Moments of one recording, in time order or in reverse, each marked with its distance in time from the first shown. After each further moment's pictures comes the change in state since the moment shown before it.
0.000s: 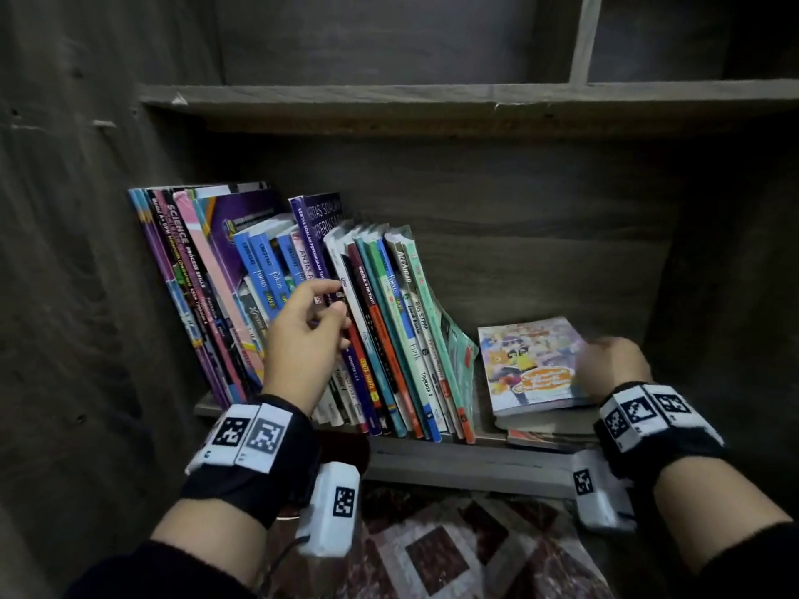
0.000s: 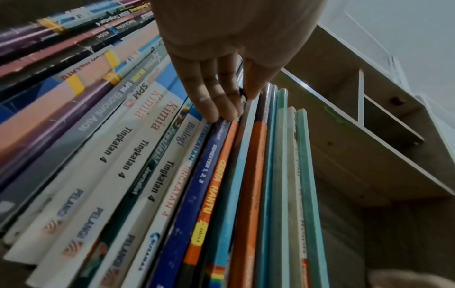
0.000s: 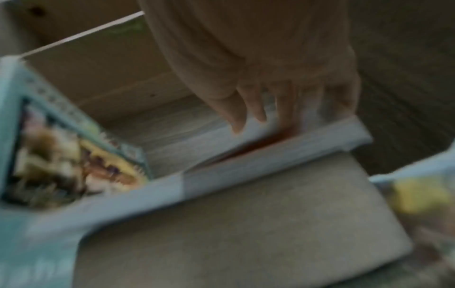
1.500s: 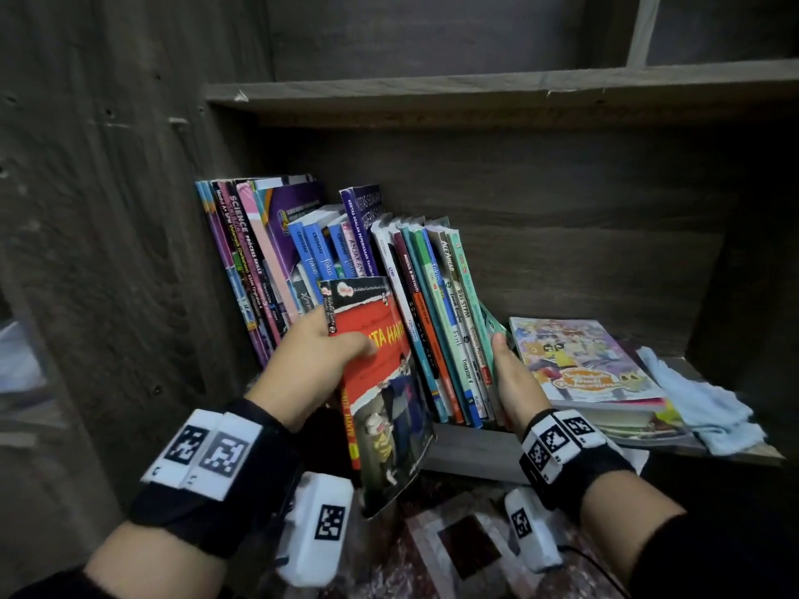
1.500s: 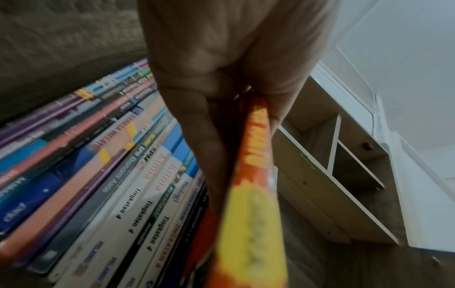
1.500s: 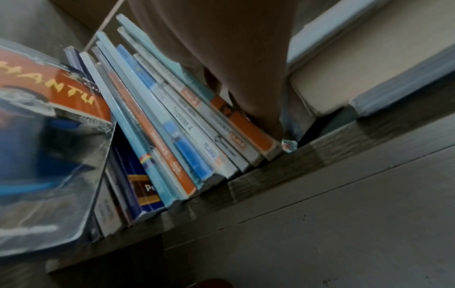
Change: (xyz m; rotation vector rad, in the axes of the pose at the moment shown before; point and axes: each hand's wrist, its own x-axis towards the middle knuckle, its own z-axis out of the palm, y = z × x) left_hand -0.023 0.021 -0.052 -0.026 -0.253 -0.248; right_hand -0.110 -0.049 0.075 0.608 -0.561 -0.258
